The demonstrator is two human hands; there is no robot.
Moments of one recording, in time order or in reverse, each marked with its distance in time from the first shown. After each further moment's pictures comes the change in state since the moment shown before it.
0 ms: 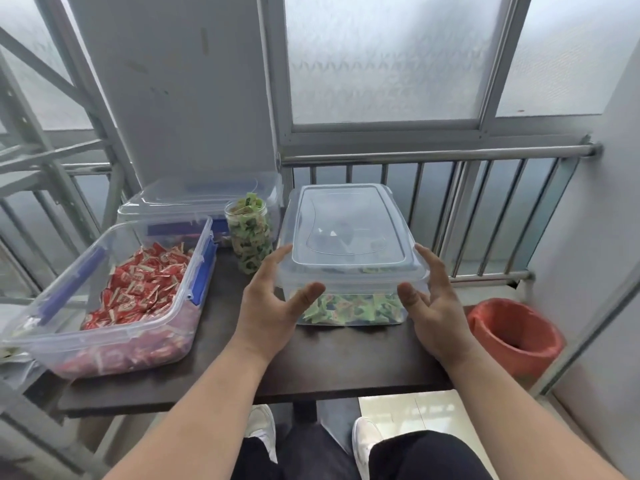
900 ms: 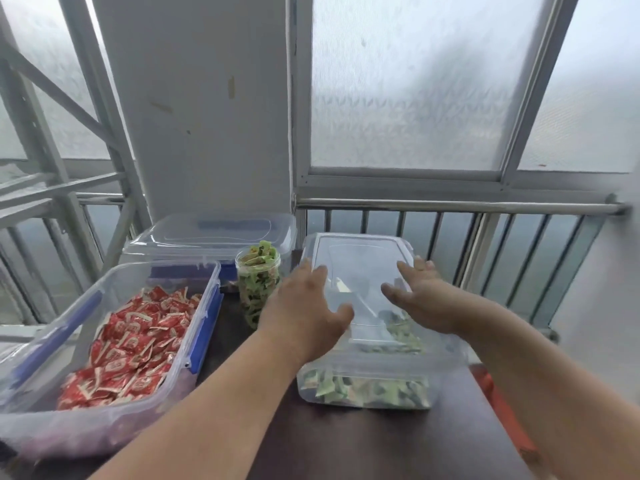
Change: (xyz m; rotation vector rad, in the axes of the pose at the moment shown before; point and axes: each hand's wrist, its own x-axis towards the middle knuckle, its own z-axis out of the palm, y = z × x) left_hand 0.095 0.061 0.006 0.742 -0.270 0.004; right_hand 0.151 -0.067 0.020 -1.054 -0.430 0.245
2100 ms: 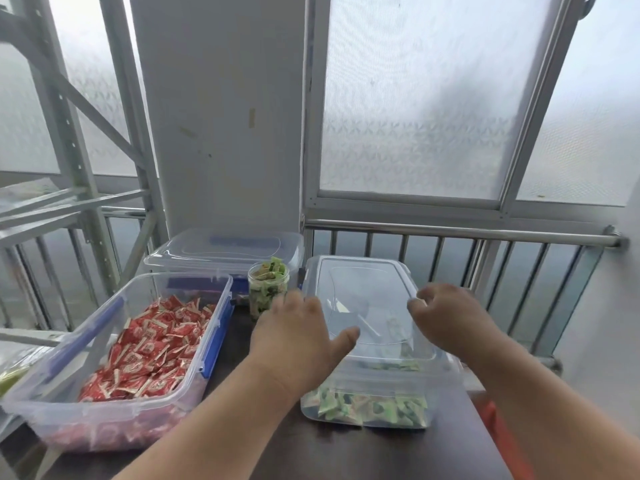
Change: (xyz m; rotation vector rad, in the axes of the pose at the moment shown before) left_hand -0.051 0.022 -0.037 0.253 0.005 -0.112; right_hand -0.052 -0.016 -0.019 0.069 0.320 0.129
